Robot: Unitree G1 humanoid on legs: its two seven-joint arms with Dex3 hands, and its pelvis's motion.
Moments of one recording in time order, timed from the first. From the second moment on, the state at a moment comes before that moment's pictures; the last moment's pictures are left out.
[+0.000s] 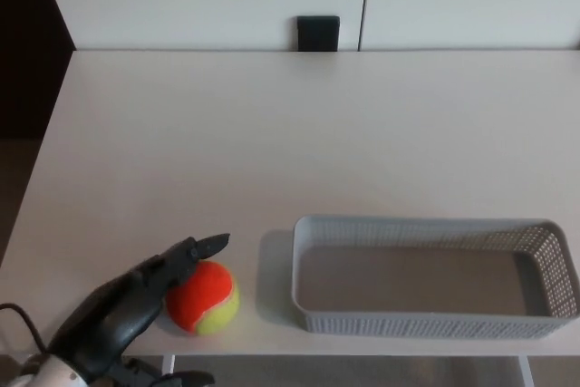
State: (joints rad) left_arm 0.19 0.45 -0.14 0.00 0.37 -0.28 -0.22; right_arm 0.36 -0.41 -0.09 0.62 -0.03 -0.30 0.17
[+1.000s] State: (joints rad) left_arm 0.16 0.37 -0.21 0.05 0.59 -0.28 0.11; right_arm 0.32 -0.45 -0.08 0.68 -0.05 -0.28 0.19
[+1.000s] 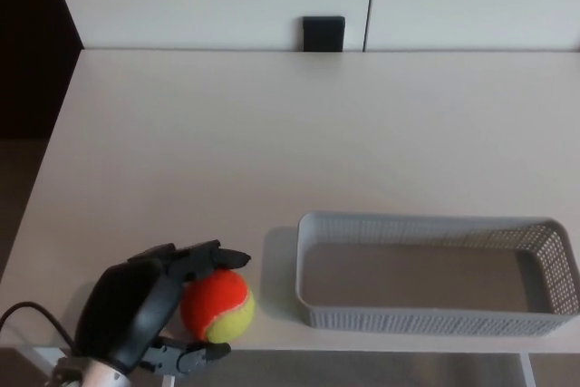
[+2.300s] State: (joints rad) left_arm 0.22 0.46 -0.14 -0.46 0.19 -0.10 -0.21; right_arm 0.29 -0.45 -0.06 0.71 -0.08 -0.30 0.19
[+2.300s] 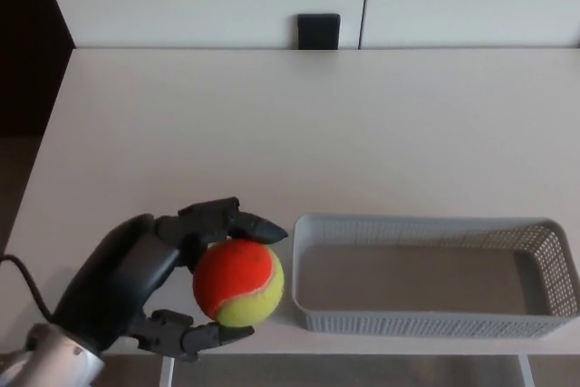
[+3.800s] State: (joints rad) left_arm -0.32 0.22 -0.42 -0.33 0.02 0.44 -0.24; right_arm 0.26 -0.50 -0.01 0.67 -0.15 -0.29 0.18
